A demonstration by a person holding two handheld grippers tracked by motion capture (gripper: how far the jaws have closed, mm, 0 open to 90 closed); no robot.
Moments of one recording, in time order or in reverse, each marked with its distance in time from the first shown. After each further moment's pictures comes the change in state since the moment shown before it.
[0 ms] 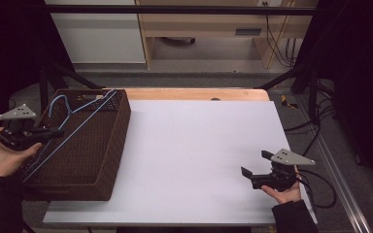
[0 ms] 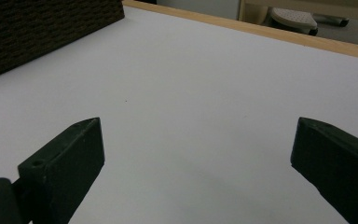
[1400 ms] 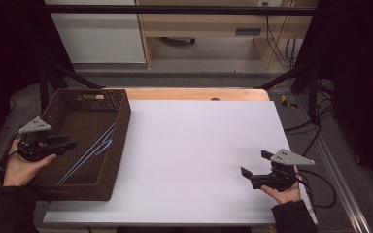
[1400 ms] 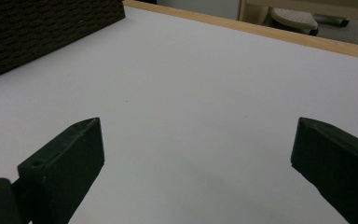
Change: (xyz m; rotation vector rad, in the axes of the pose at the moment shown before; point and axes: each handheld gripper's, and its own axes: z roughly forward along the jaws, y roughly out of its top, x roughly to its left) left arm -0.012 -0.026 0.025 -0.042 0.053 -0.052; right arm 0.001 0.000 0.000 -0.001 0.001 0.001
